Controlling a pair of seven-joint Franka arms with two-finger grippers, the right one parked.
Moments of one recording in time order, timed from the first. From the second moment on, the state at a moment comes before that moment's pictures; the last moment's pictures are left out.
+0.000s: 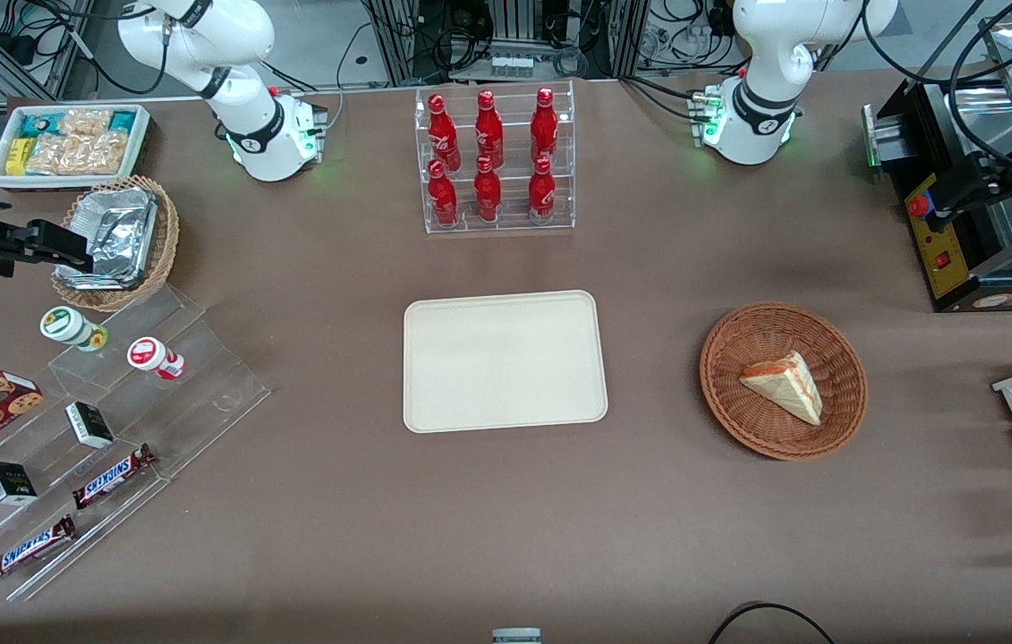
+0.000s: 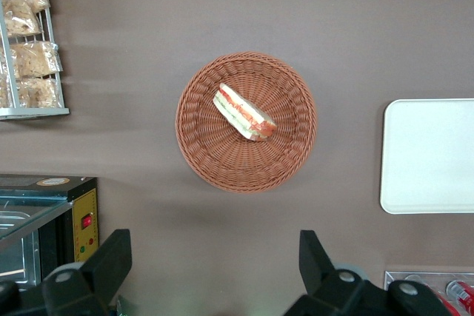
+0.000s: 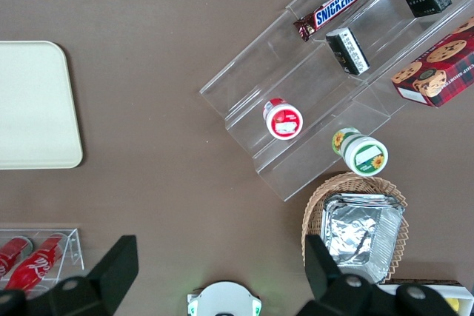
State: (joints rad) arm -0.07 -0.08 0.03 -1.53 0.01 1.49 -0.08
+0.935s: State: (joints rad) arm -0.08 0.04 0.04 -1.75 0.01 1.81 -0.34
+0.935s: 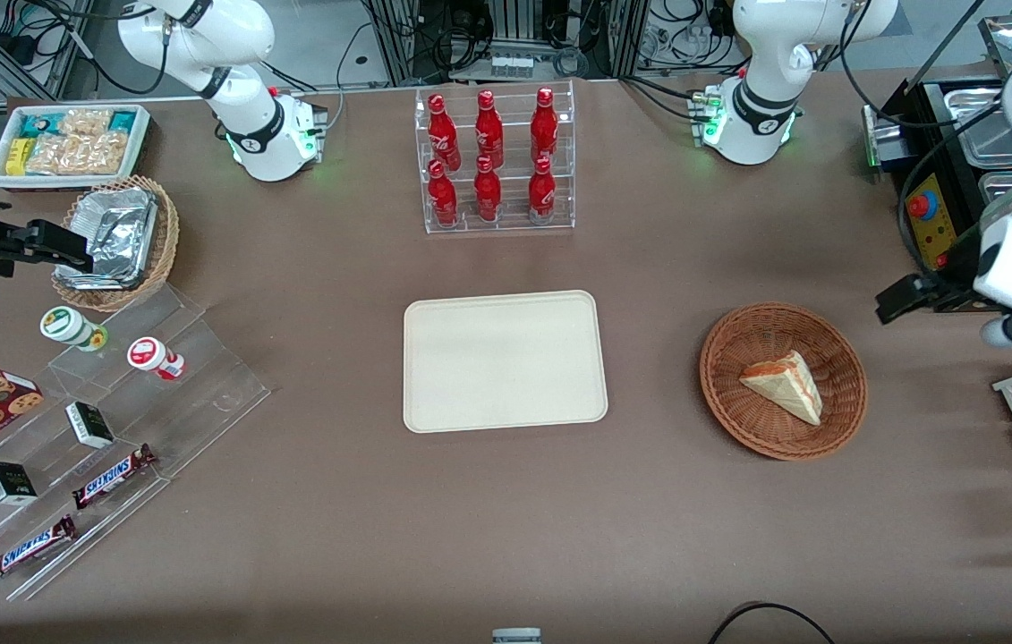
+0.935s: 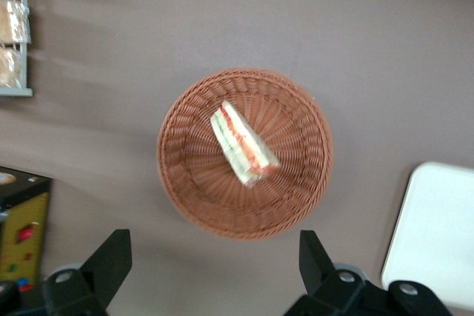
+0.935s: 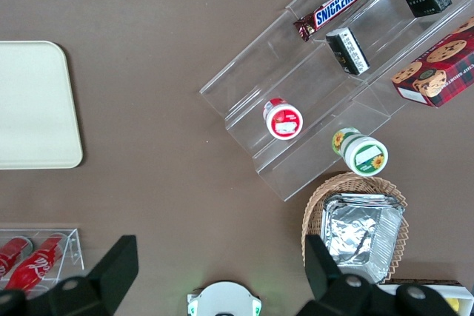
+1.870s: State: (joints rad) arm -0.14 0.10 0.04 -2.19 0.01 2.40 -0.92
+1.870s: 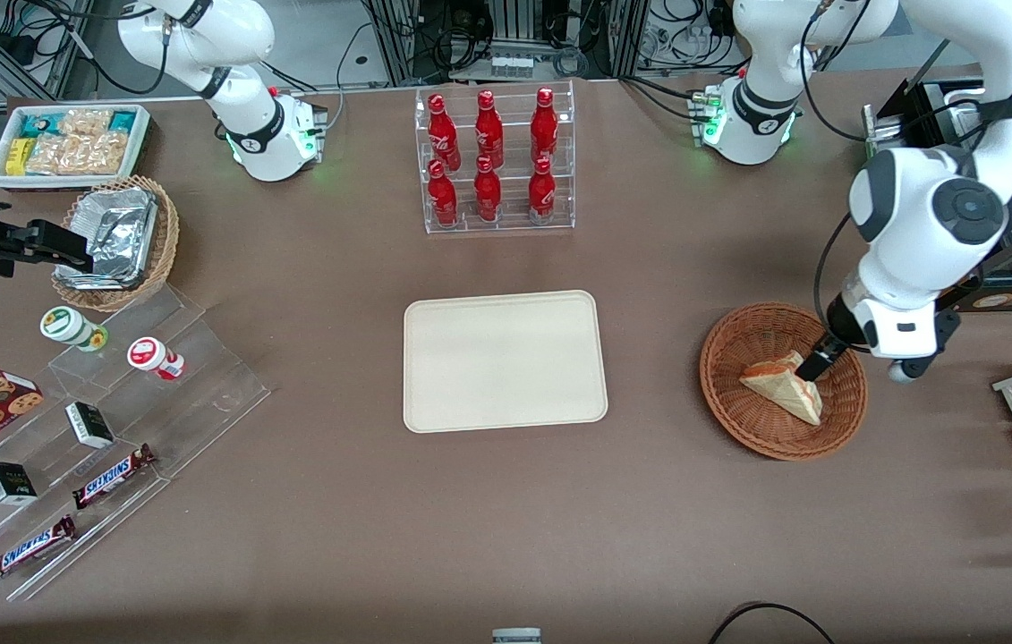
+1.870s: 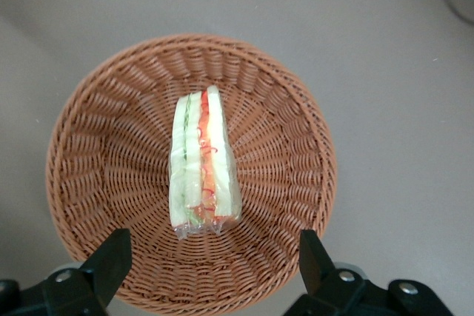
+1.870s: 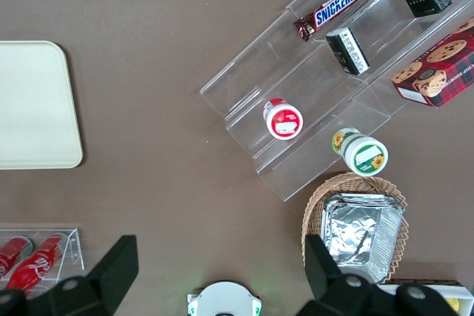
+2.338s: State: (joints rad) arm -0.15 0.17 0.04 -2.20 0.01 2.41 -0.93
